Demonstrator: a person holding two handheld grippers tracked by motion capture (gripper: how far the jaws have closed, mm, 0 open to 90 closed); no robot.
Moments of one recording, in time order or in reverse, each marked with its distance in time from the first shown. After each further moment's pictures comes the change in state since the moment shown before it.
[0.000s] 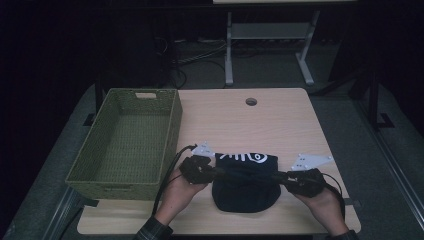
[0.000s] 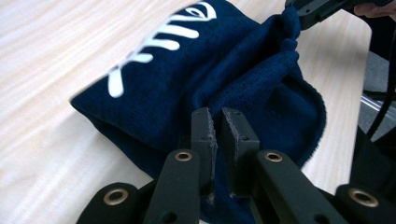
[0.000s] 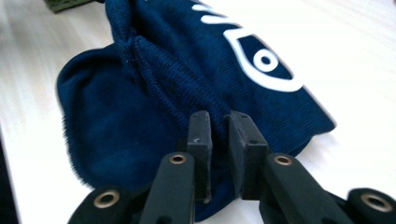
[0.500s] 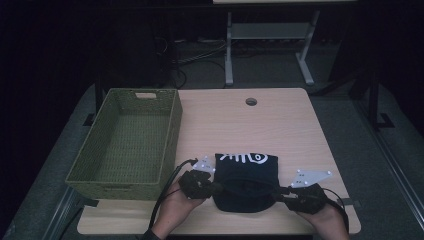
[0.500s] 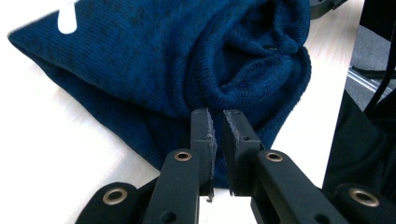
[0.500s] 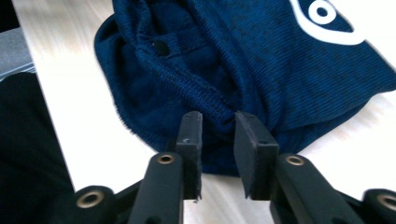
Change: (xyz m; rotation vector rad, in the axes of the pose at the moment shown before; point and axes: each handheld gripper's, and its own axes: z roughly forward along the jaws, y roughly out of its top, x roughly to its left) left arm -0.018 -0.025 0.005 0.074 -0.017 0.005; right arm 0.025 -0.025 -0.003 0.056 0.055 -0.006
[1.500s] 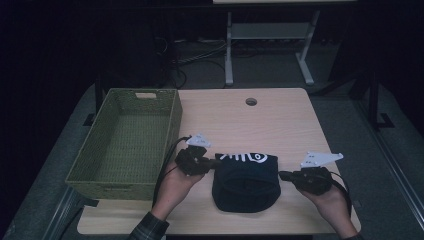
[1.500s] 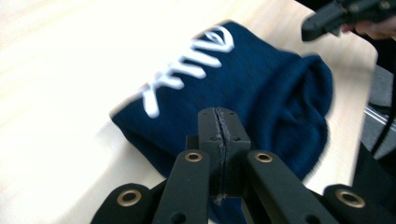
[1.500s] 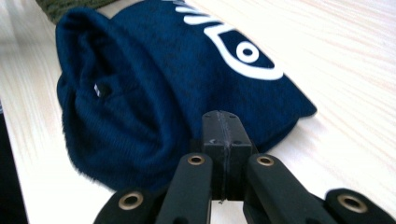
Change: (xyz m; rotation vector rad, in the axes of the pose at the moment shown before) left arm 0.034 0.051 -0.024 -0.109 0.066 -0.043; right arm -0.043 0.019 -0.009 -0.081 -0.031 0.061
